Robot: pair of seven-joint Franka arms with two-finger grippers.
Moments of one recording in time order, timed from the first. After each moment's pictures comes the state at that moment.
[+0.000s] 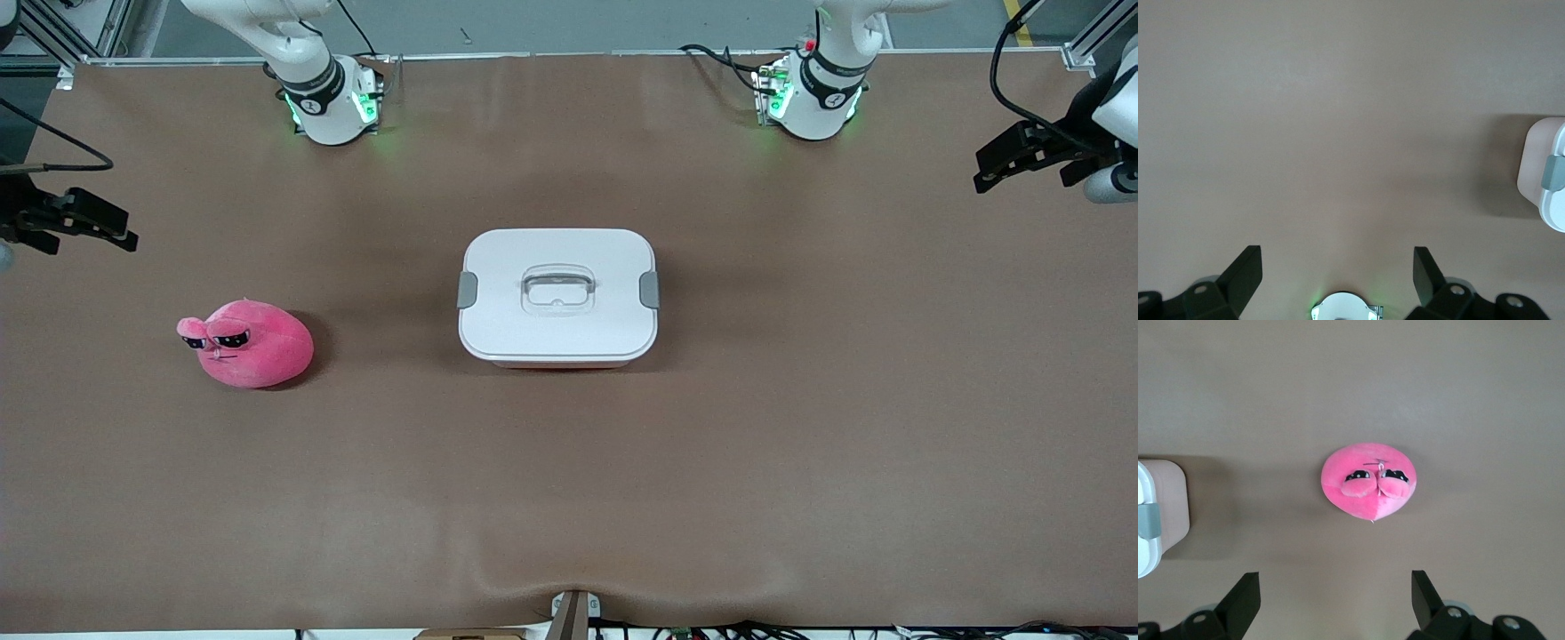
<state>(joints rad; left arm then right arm) -0.01 -0.05 -0.08 -1.51 0.03 1.39 -0.12 0.01 0.03 -0.05 -1.52 0.02 1.52 -0.07</state>
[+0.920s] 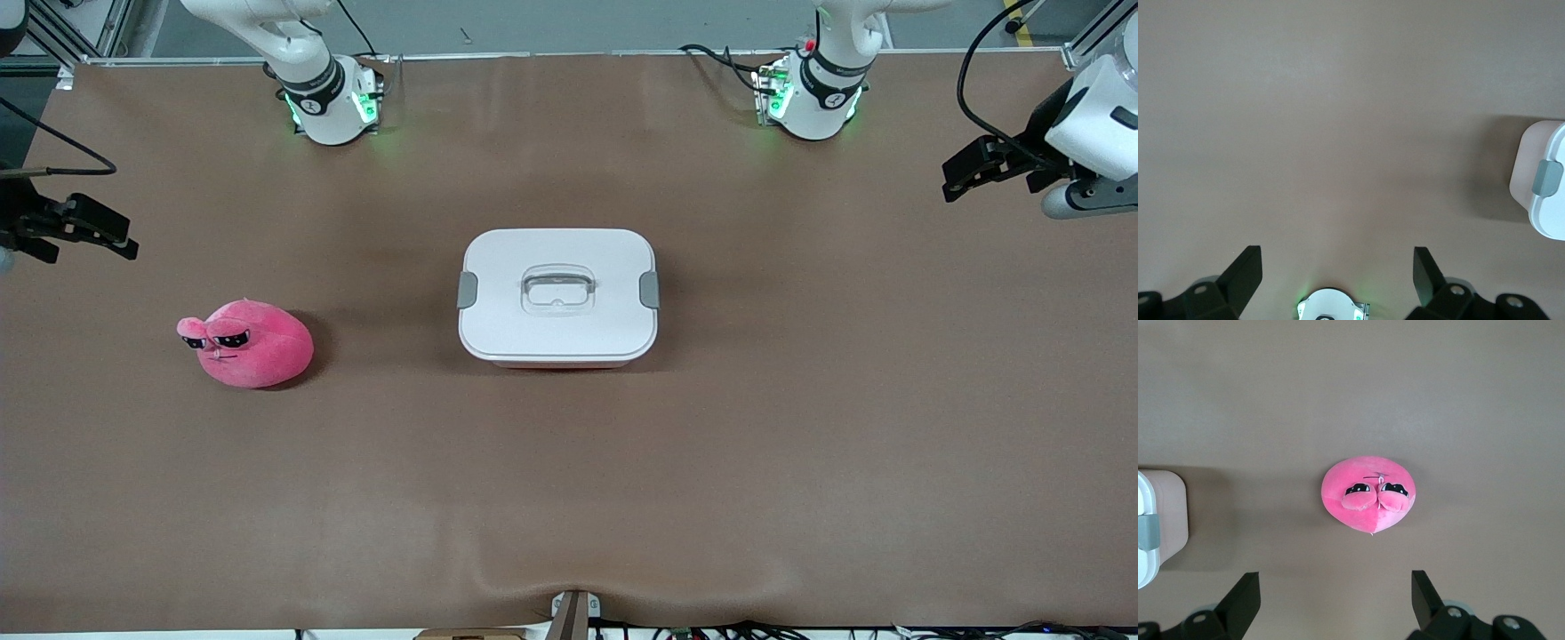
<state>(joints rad) -0.02 -0.03 -0.12 -1.51 0.03 1.39 -0.21 0.02 0.03 -0.07 -1.53 0.01 1.55 -0.07</state>
